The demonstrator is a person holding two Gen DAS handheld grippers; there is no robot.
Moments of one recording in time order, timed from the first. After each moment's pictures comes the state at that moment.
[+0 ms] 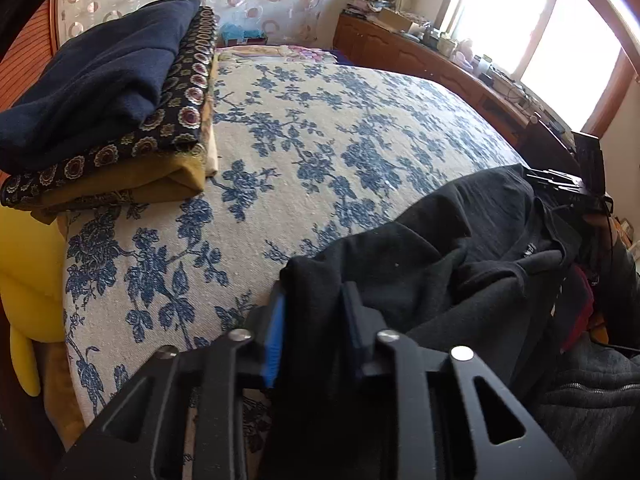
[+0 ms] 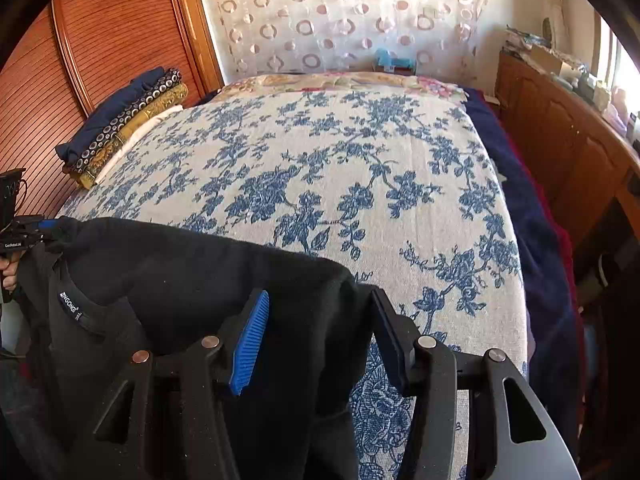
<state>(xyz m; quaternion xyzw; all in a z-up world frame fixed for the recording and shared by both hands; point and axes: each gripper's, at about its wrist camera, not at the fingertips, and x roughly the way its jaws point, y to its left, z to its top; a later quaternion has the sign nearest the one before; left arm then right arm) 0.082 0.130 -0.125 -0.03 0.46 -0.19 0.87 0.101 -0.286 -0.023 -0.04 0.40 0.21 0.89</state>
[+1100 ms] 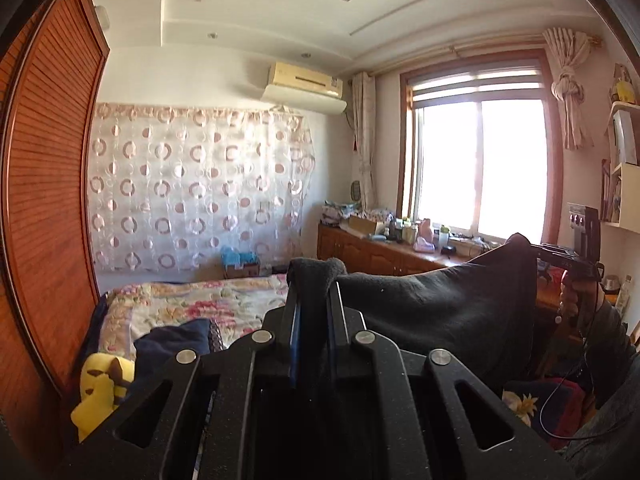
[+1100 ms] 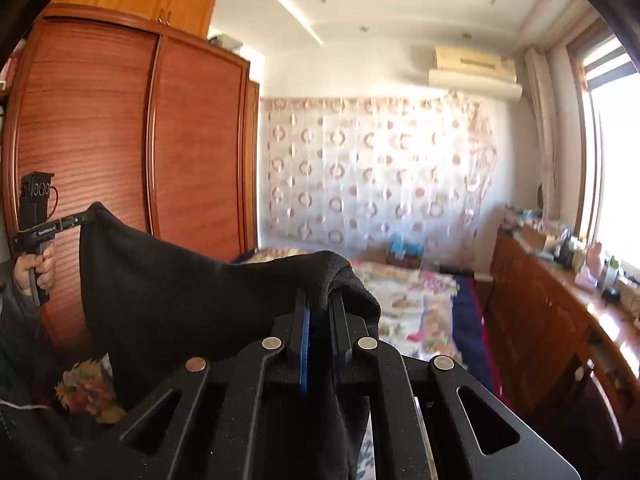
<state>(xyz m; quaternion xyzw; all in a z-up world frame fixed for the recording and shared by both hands) -0.034 0.141 0.152 -0.02 0.07 -0.19 0.98 -0.082 -0.331 0.243 -0.07 0.07 0.25 0.96</state>
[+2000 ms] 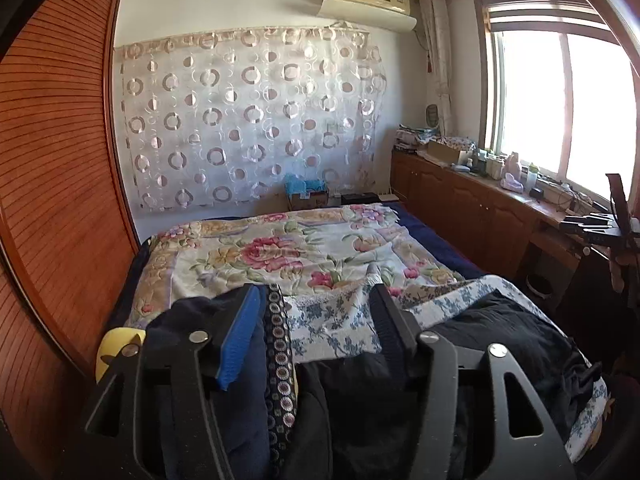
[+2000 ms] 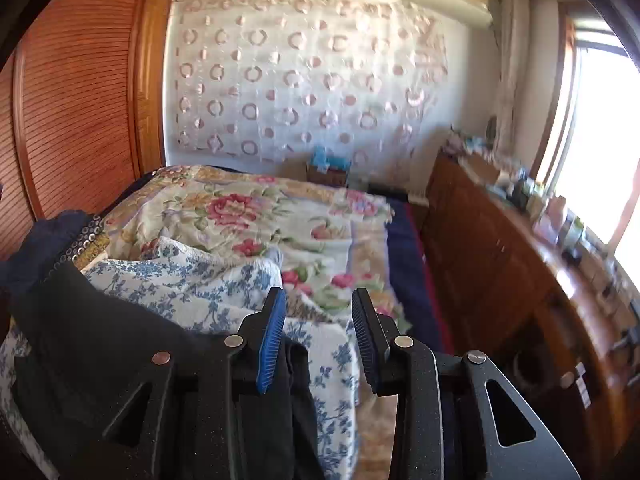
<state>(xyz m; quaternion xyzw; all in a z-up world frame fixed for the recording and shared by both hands) 0.200 0.143 0.031 0.01 0.23 -0.07 0.97 0.211 -0.246 0.111 -0.10 0.27 0.09 0.95</state>
